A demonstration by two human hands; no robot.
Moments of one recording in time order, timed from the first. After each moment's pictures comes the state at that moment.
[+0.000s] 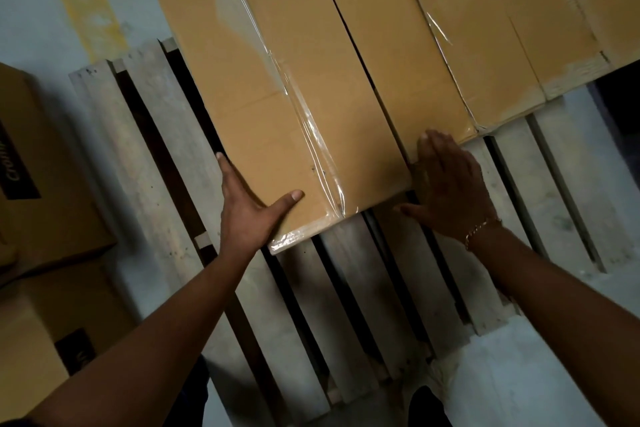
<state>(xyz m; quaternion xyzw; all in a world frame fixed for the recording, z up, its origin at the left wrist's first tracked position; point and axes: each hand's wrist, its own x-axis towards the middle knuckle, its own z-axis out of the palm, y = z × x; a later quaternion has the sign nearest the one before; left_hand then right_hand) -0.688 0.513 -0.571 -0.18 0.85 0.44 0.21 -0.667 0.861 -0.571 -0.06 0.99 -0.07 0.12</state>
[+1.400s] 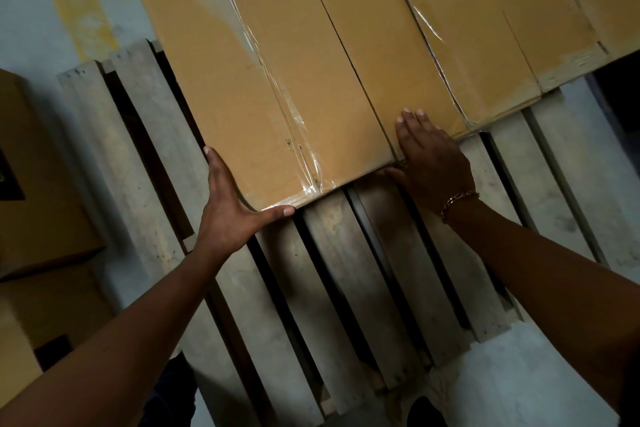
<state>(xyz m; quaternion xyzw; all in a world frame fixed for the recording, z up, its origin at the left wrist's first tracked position) -0.688 0.506 -0.582 -0.08 0.89 0.40 0.22 -0.704 0.862 -0.598 -0.08 0.99 -0.04 0.09</state>
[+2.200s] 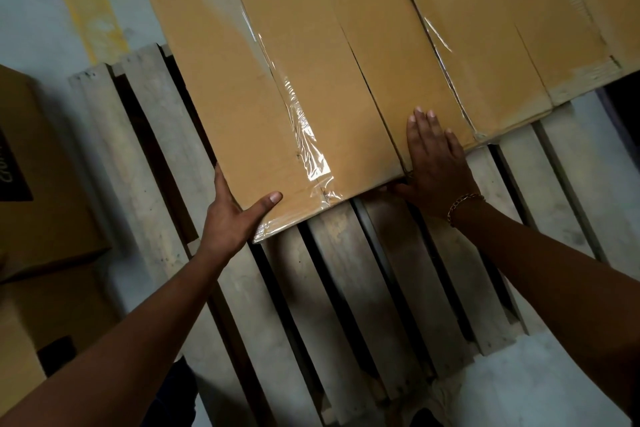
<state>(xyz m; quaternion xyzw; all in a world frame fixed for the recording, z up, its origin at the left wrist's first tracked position) -0.691 0.498 -0.591 -0.17 0.83 0.48 0.22 -0.713 0.864 -0.609 -0.08 0.99 -0.02 0.11</state>
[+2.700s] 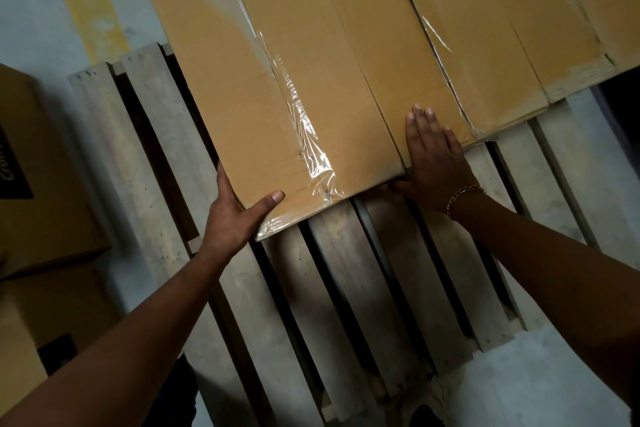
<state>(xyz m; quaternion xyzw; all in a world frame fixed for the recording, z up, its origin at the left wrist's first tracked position) -0.687 0.500 -0.589 -0.16 0.83 0.49 0.22 -0.715 0.860 -0.598 -0.07 0.98 0.00 0.16</state>
